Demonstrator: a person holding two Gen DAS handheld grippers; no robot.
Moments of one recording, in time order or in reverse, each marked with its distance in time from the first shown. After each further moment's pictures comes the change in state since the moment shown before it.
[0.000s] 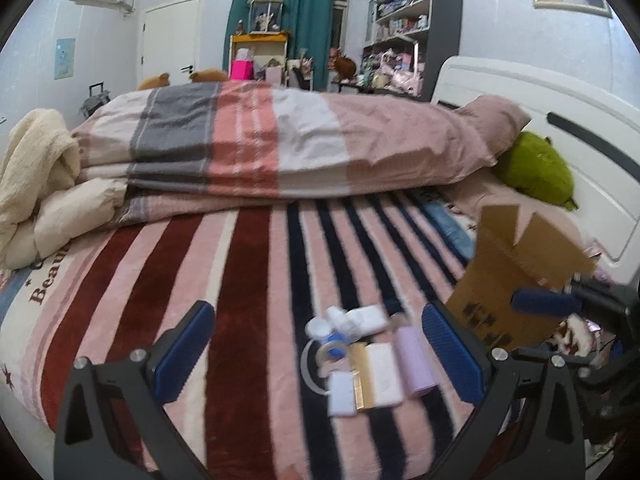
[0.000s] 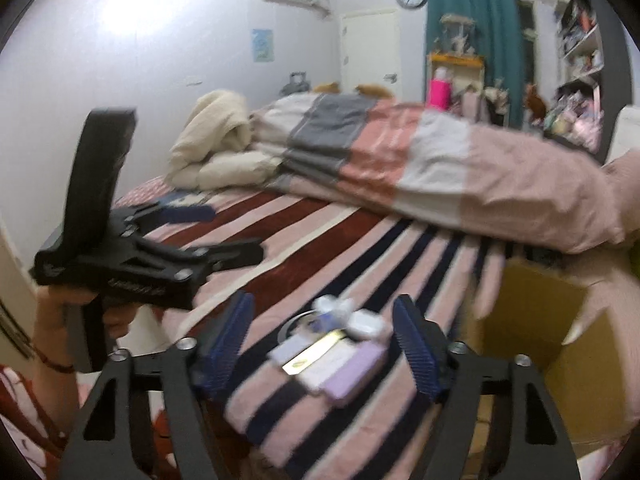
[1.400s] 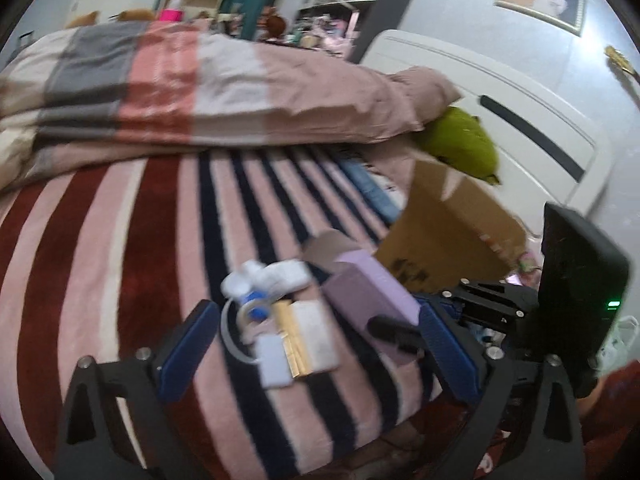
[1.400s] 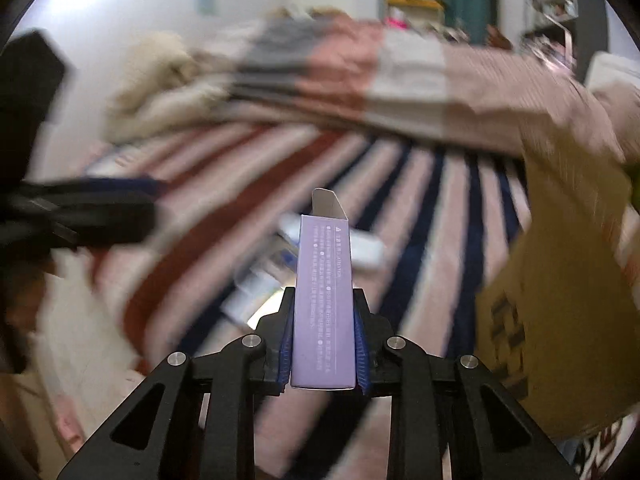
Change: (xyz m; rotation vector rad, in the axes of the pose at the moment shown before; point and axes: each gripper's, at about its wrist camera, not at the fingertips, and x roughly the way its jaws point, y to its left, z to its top) left arm 0.032 0.006 -0.009 -0.001 0.147 -0.417; right arm 0.066 -0.001 -0.029 0.057 0.080 -0.110
